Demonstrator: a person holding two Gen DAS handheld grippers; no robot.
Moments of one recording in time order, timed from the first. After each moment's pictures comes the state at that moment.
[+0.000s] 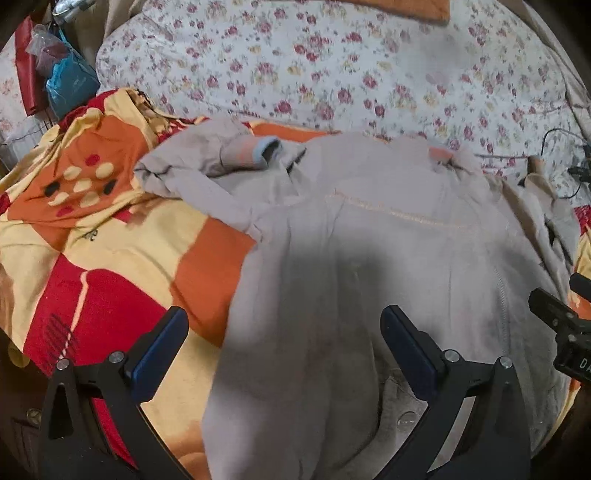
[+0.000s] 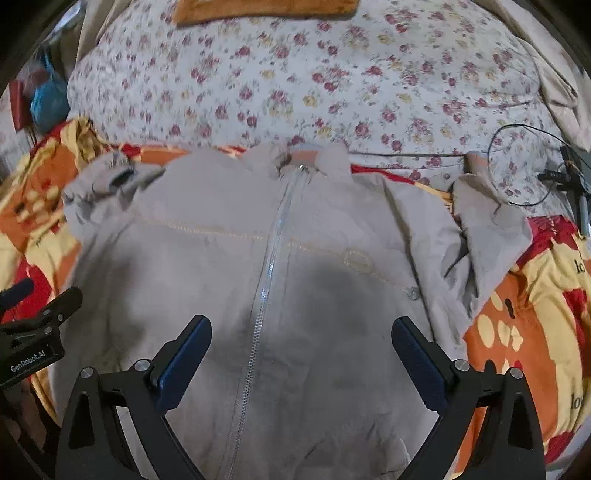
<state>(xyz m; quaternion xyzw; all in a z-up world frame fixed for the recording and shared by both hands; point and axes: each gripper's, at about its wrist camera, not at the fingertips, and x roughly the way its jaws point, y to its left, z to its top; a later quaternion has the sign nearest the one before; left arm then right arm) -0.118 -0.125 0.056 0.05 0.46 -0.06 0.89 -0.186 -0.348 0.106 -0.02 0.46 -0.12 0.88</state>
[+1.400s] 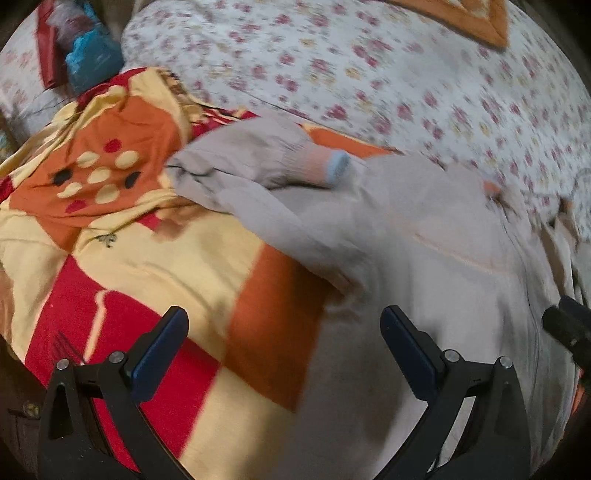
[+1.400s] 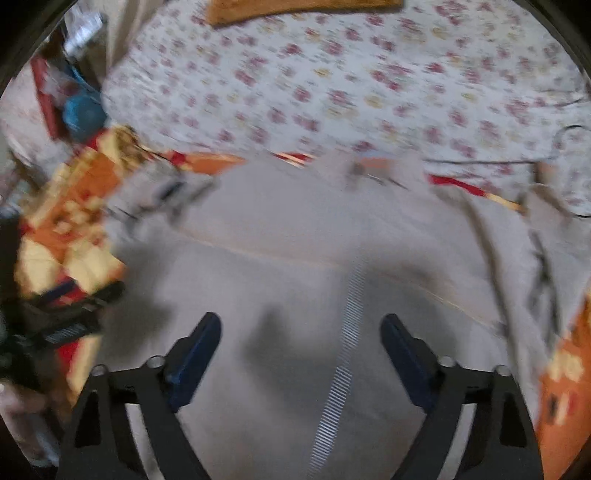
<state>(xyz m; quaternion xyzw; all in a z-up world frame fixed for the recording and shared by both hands) -0.063 -0.069 0.056 0.00 0.46 -0.01 0.89 -0.137 -0.320 0.110 0.08 0.43 0.04 0.90</state>
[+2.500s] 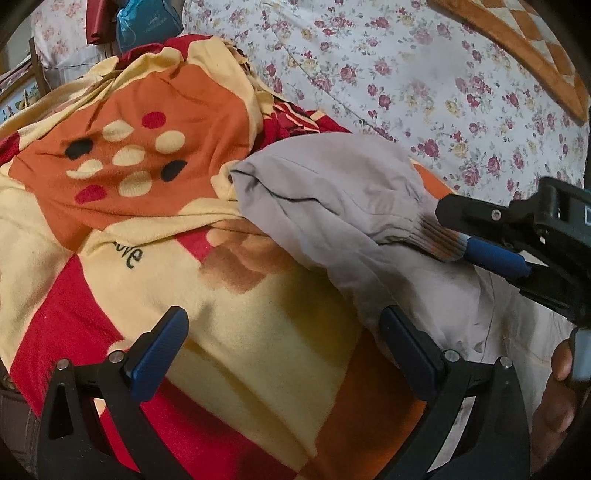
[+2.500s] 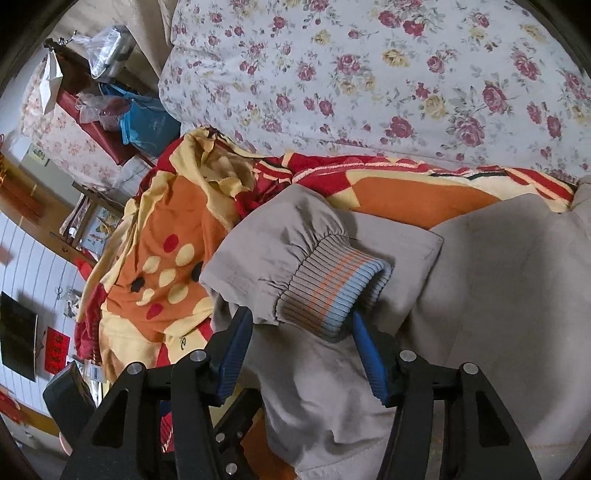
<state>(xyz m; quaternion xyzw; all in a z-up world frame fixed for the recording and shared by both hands) -0.003 -0.009 0.028 -0.07 0.46 0.06 0.88 0.026 -0.182 0.077 0.18 0.48 0.19 0.84</state>
